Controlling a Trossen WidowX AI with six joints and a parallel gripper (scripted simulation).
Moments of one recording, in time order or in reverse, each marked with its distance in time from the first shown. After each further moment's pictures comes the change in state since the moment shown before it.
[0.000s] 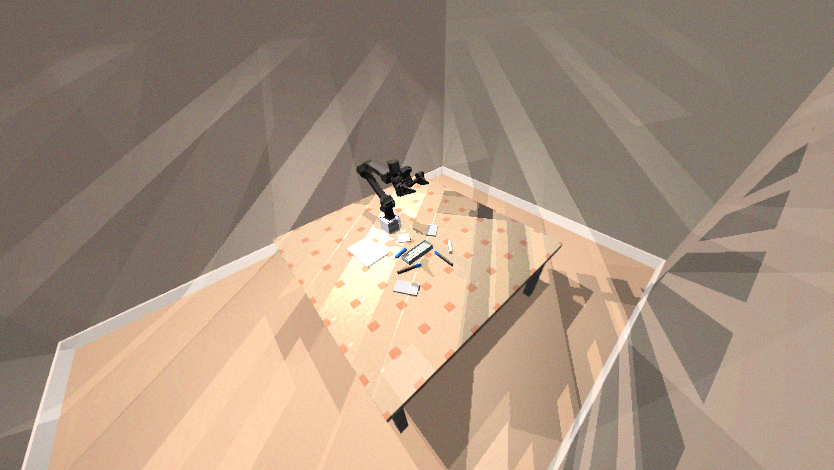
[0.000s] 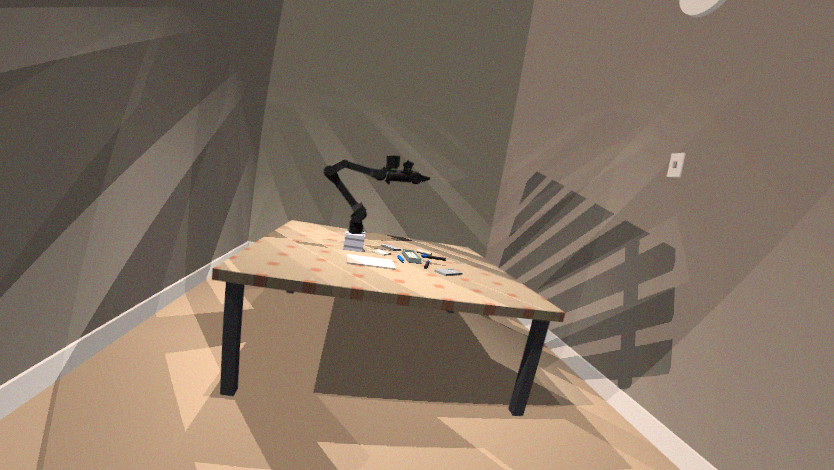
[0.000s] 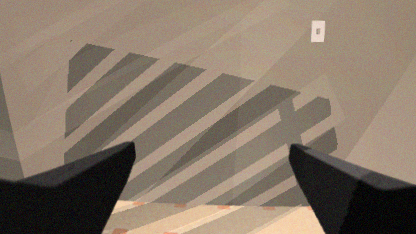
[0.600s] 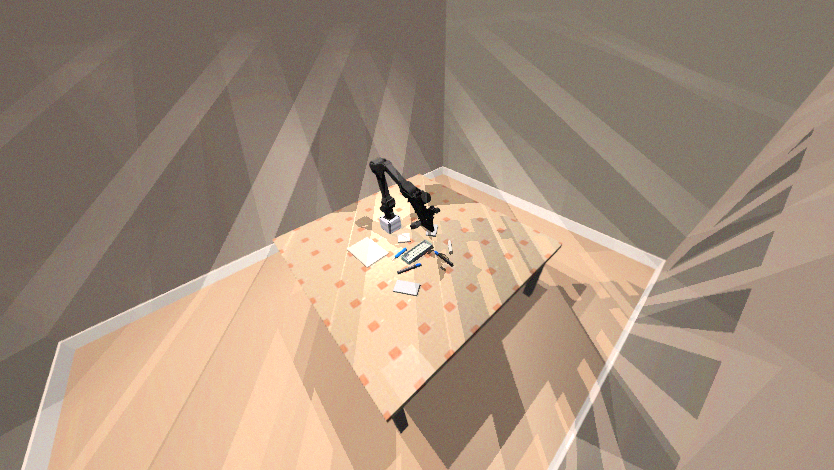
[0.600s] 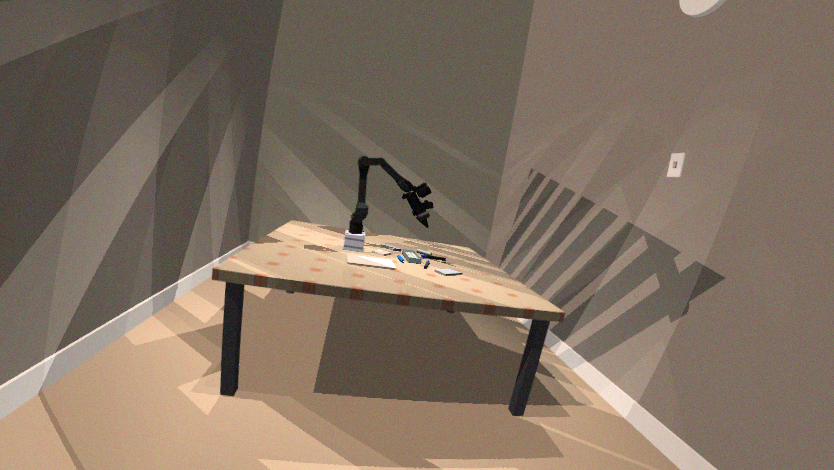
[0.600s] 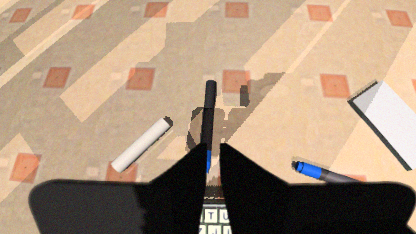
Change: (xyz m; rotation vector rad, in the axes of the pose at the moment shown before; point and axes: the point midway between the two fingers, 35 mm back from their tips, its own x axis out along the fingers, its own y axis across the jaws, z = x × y) arm 0.041 0.005 -0.234 0.043 0.996 -0.025
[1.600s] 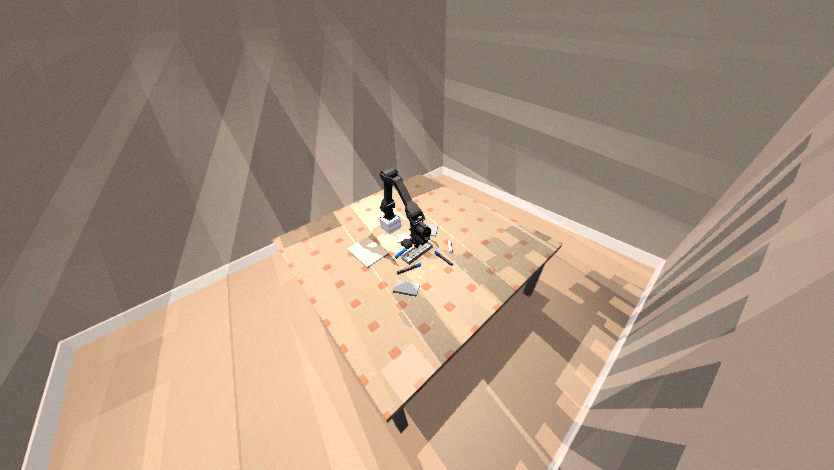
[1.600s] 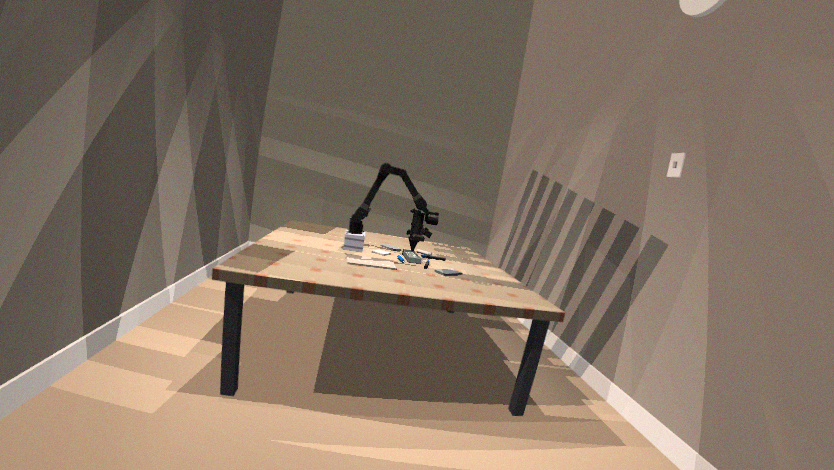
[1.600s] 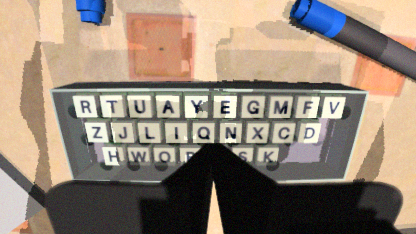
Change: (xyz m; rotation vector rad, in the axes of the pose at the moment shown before) arm 0.060 -0.068 -0.116 -0.008 0.667 -0.078
